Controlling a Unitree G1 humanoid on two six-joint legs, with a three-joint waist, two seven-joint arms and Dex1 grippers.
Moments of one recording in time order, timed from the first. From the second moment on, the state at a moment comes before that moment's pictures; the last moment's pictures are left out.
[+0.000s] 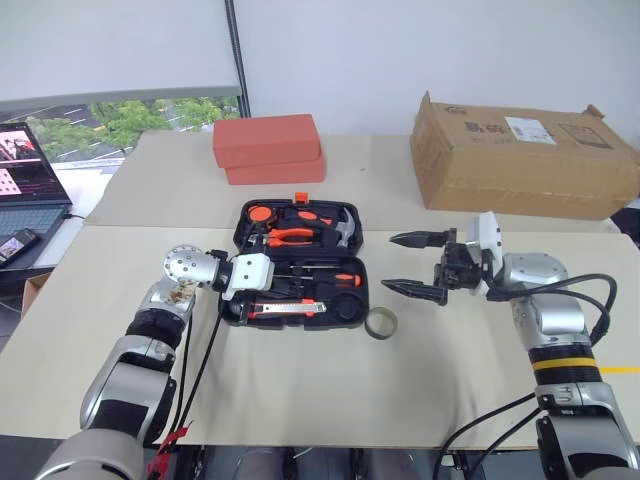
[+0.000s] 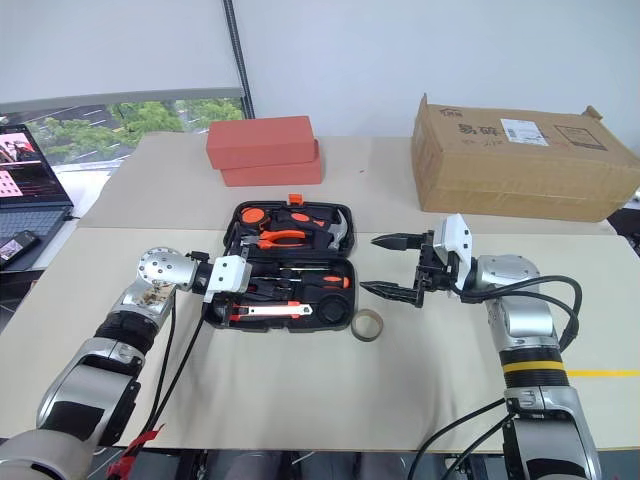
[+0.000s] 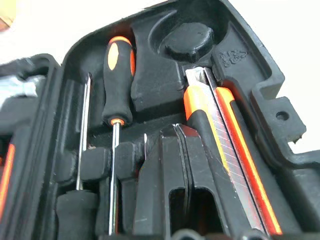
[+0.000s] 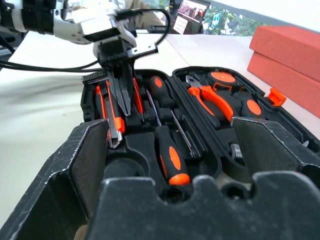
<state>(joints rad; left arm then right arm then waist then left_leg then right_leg) -0.77 0.49 -0.22 0.80 0.00 -0.63 -1.38 -0.52 -0.58 -0.04 0.24 0.41 0.02 1.31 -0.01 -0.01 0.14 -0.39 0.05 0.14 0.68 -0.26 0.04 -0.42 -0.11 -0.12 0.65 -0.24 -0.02</state>
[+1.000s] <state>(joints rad) -0.72 0.47 -0.19 0.75 -0.15 -0.37 -1.57 -0.52 -0.58 -0.04 0.23 0.41 0.02 1.31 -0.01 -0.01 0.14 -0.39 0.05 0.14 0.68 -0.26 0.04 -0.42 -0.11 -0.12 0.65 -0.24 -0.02</state>
